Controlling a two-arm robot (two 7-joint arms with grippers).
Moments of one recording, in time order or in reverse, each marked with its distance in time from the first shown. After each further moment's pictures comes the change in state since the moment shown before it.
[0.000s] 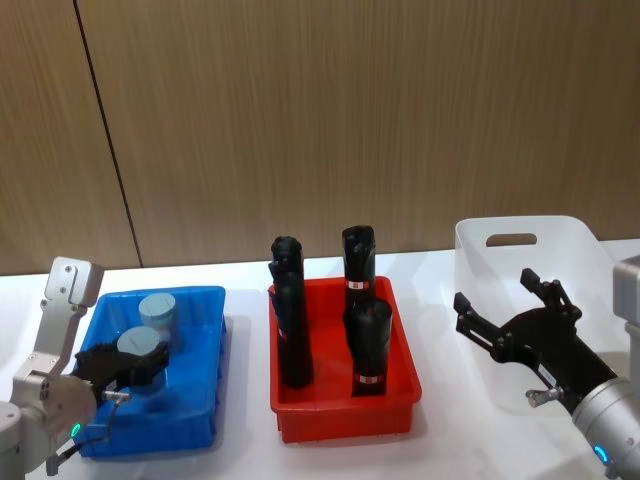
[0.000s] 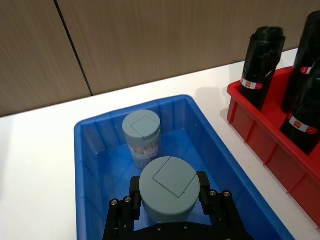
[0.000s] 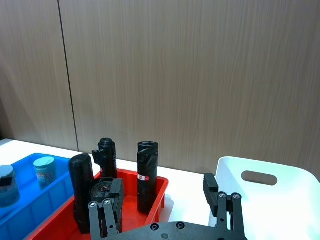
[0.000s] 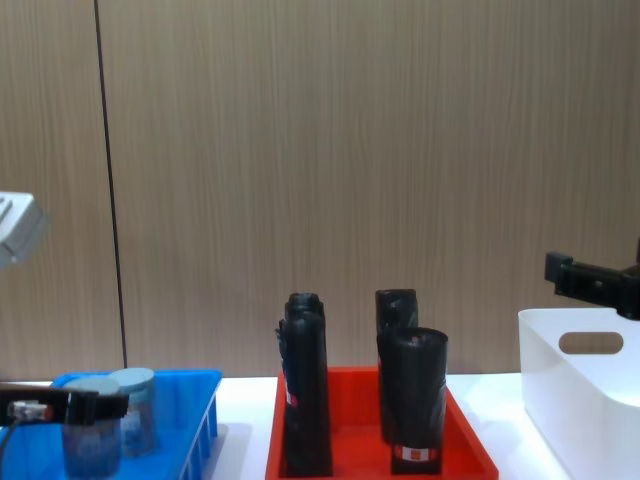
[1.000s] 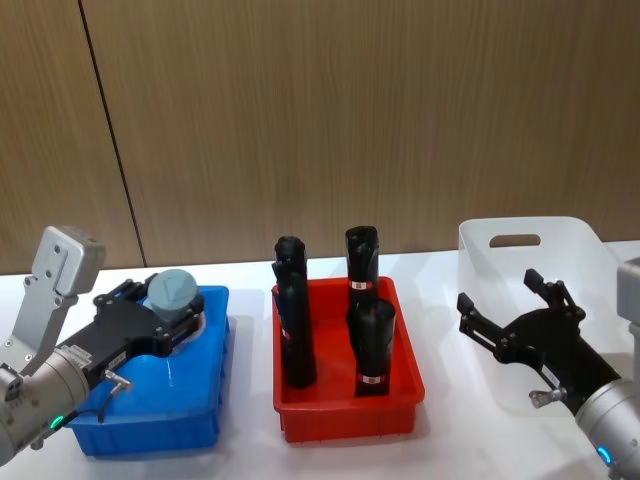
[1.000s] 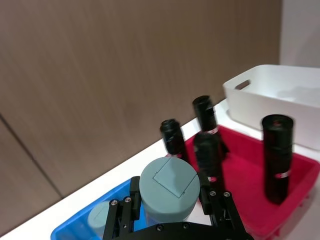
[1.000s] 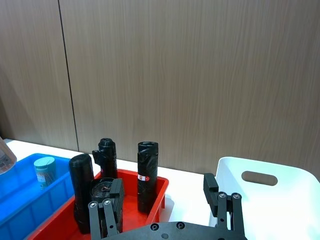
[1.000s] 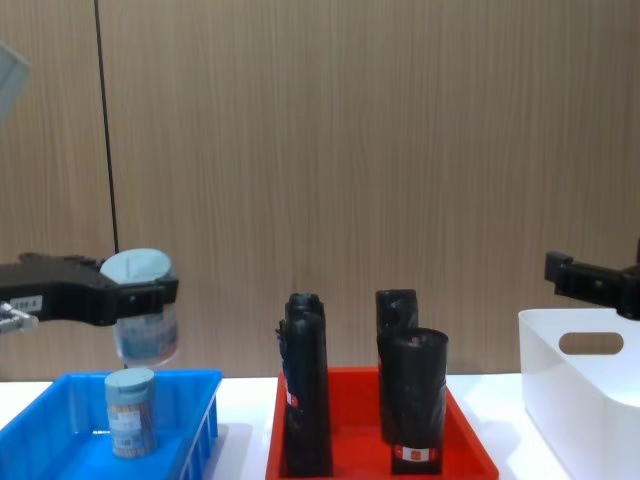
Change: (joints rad) left arm 0.133 0.129 -0.034 -0.313 0.063 -0.205 -0.223; right arm 0.000 0.000 0.000 0.000 0.000 0.000 0.000
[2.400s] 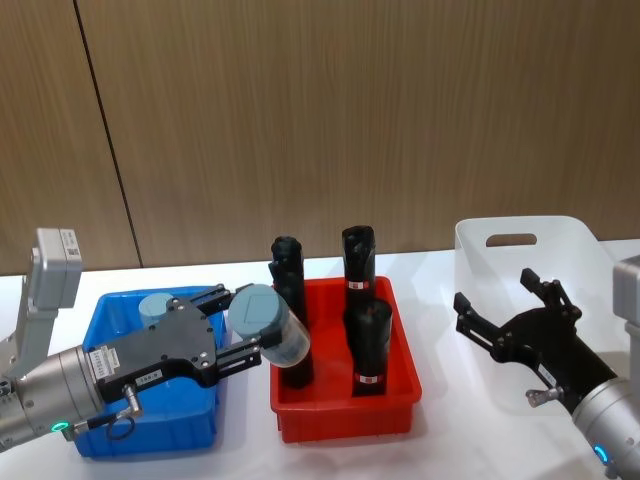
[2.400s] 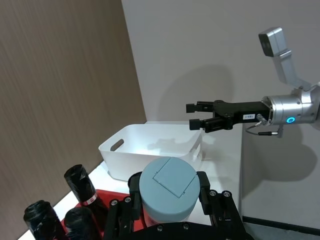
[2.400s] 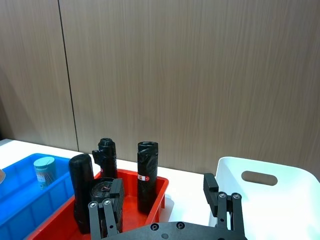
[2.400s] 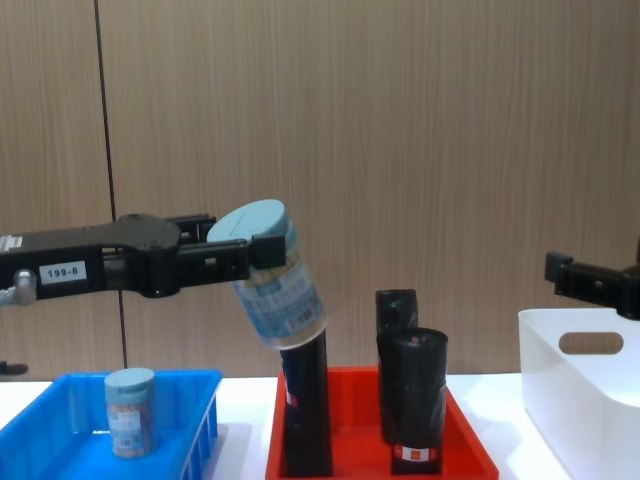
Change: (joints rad) left arm -0.102 -0.017 0.020 0.126 -0.182 -0.169 -0.621; right arm 0.000 0.000 0.000 0.000 0.000 0.000 0.000
